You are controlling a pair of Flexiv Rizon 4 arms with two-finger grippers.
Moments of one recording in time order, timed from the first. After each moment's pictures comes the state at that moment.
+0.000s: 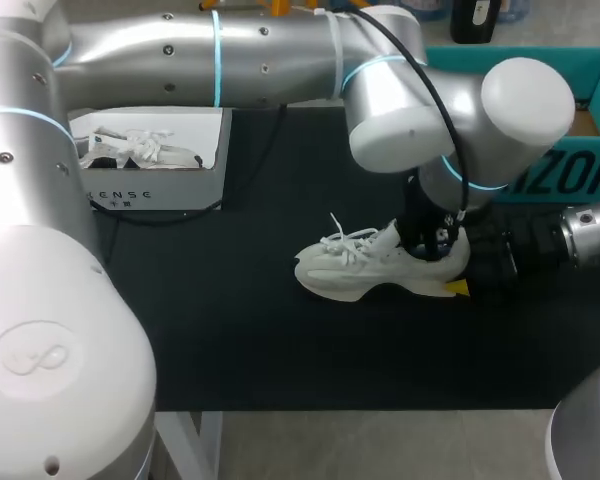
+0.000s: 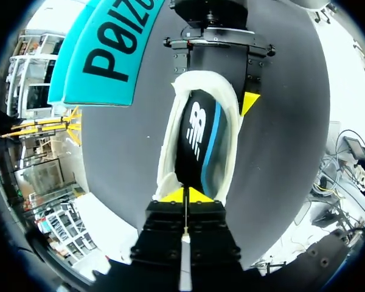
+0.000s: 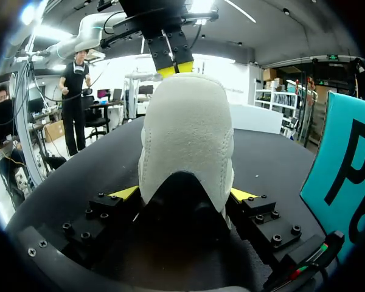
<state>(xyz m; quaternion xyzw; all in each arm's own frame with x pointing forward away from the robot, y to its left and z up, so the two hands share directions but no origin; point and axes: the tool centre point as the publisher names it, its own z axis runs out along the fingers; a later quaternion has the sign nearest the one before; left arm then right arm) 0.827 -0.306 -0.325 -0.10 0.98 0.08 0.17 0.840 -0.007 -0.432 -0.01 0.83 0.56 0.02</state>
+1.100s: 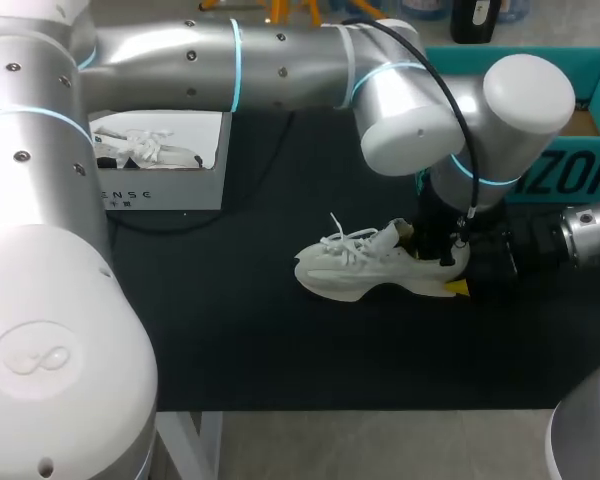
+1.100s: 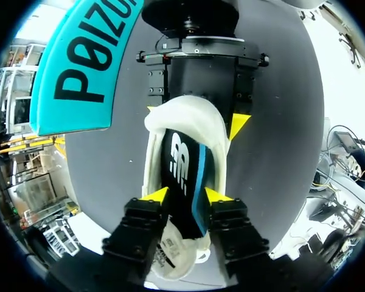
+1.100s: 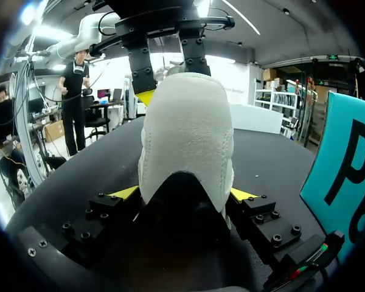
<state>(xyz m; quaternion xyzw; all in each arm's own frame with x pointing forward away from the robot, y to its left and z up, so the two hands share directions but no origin) 0.829 -0.339 -0.353 -0.06 0.99 0.07 0.13 0.840 -0.007 -0.432 -0.01 0.83 0.56 0.02</state>
